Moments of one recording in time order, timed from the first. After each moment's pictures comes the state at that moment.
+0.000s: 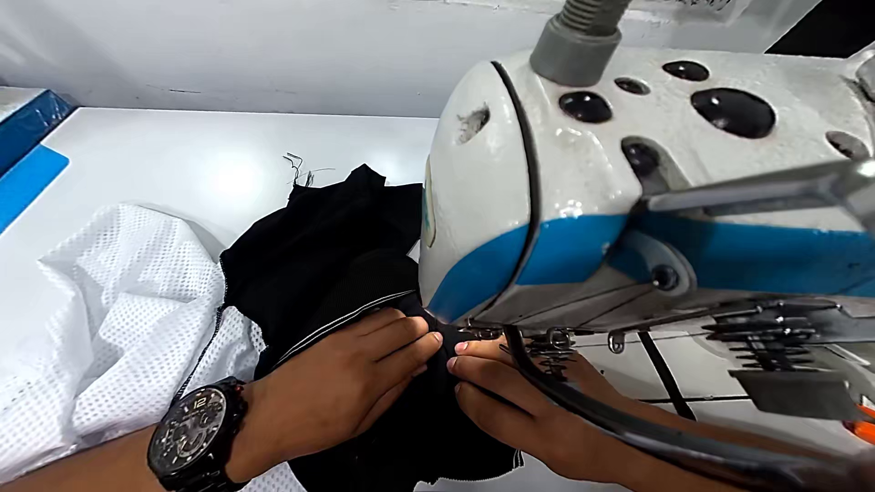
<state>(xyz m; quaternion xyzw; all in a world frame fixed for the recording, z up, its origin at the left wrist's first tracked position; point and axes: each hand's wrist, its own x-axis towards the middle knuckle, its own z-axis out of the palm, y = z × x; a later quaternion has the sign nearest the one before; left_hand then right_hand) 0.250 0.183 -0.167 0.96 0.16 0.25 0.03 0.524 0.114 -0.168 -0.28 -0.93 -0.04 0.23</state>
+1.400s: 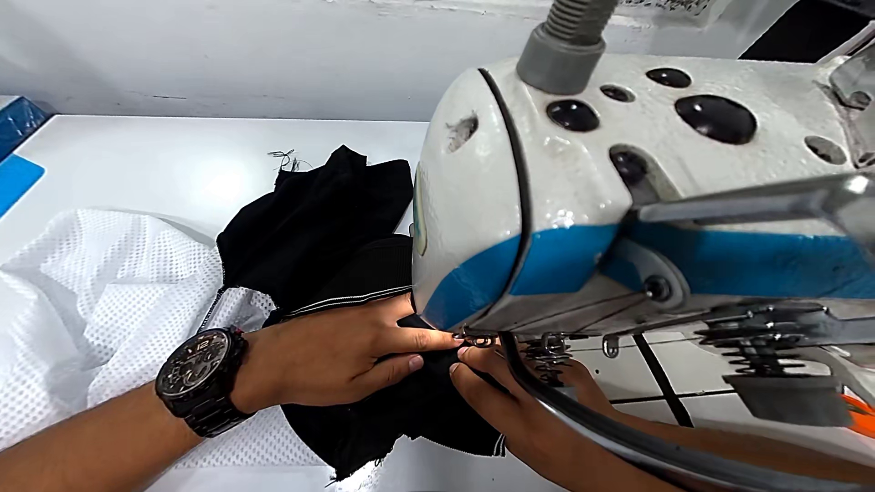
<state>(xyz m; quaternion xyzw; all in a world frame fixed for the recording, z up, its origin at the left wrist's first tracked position) 0.254 0.227 -0.160 0.97 0.11 0.12 0.20 0.512 0.104 -0.177 -0.39 -0.89 -0.09 0.22</state>
